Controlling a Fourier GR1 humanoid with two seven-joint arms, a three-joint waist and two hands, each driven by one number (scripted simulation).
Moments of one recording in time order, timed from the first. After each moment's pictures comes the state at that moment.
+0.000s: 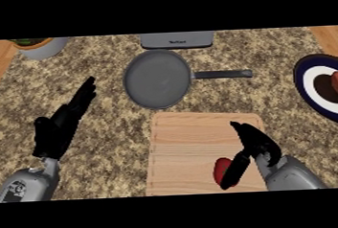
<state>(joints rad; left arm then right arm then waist) -0.18 0.38 -0.23 -1.58 0.12 0.07 0.19 -0.30 -0.38 0.56 -1.57 0.12 0.14 1.22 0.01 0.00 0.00</state>
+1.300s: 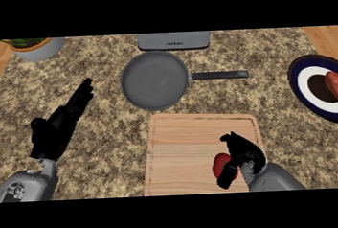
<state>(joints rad) -0.16 0.35 -0.18 -1.58 0.09 0.04 0.19 -0.29 -0.32 0.65 -1.44 0.22 0.15 1.17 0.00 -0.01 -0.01</state>
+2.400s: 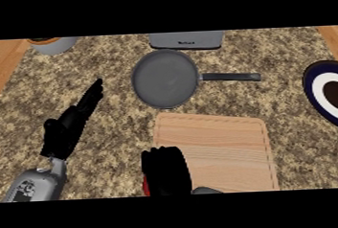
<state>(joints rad) -0.18 0.31 -0.20 -1.57 0.06 0.00 0.19 -0.54 -0.04 1.02 -1.52 0.63 0.06 1.07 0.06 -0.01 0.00</state>
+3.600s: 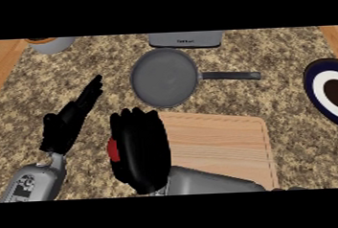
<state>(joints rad) -0.21 0.30 -0.17 -1.54 0.05 -0.02 0.18 -0.84 -0.01 1.01 -1.42 0.96 -0.40 1.08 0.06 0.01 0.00</state>
